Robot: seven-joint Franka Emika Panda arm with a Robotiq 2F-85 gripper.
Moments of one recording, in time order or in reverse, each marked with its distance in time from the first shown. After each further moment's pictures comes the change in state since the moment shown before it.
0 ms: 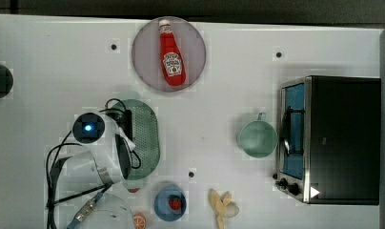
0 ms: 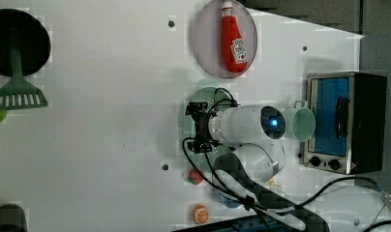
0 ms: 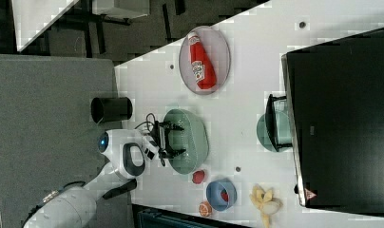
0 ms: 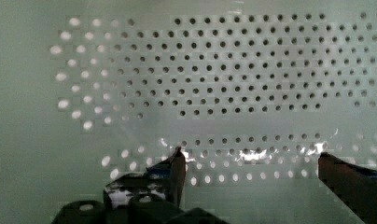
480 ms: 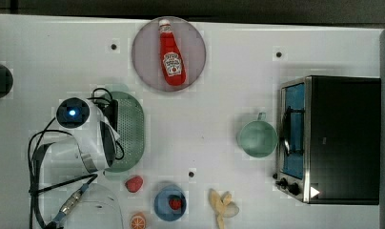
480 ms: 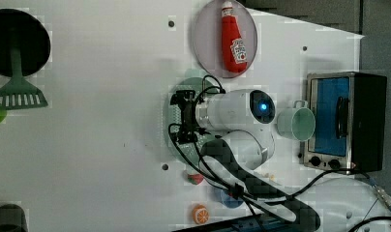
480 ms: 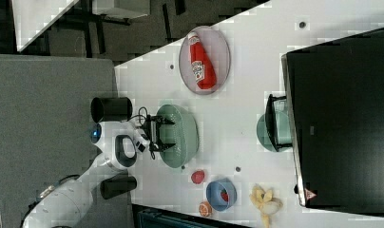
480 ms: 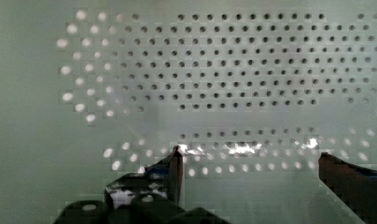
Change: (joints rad) arm 0.037 0.066 0.003 0.162 0.074 -0.084 0.054
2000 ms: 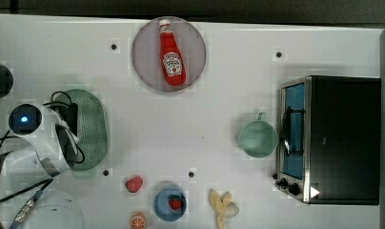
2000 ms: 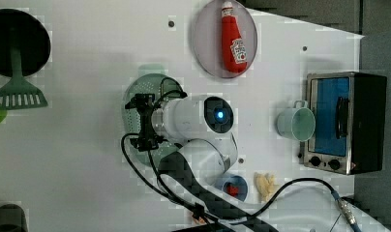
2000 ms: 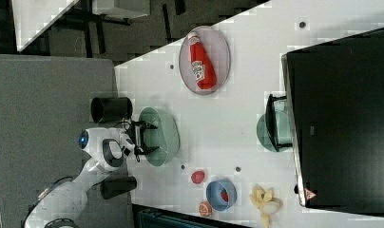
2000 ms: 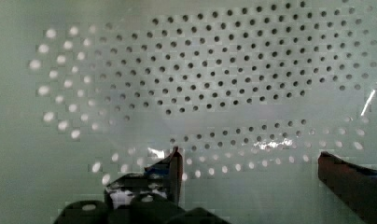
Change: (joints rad) arm 0.172 0.112 -0.007 0.188 0.041 -0.021 0.094
